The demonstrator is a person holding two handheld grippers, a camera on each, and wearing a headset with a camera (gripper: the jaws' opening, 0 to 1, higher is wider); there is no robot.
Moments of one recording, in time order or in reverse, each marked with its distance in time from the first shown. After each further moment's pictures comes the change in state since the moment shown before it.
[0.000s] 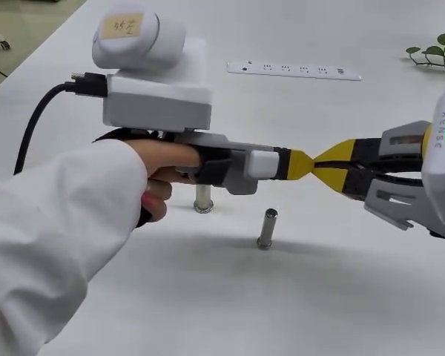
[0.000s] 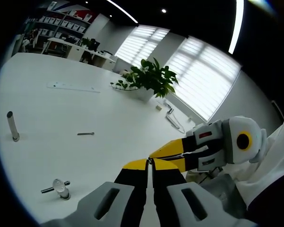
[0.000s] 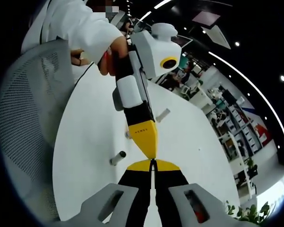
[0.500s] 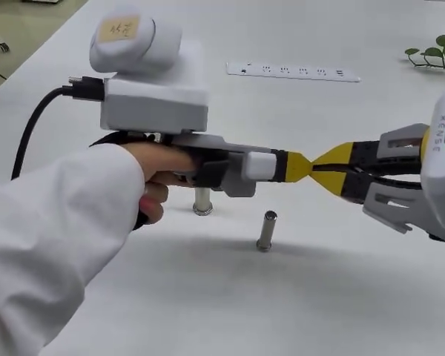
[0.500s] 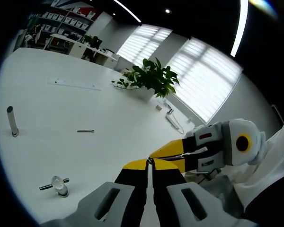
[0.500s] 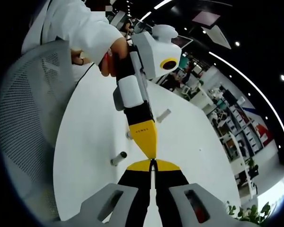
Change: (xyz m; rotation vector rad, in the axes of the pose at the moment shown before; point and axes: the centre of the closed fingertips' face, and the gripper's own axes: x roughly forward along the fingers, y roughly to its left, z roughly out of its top) left arm -0.001 -0.002 -0.002 -0.025 0.002 -0.003; right arm 0.001 0.001 0.001 0.002 -0.004 0.008
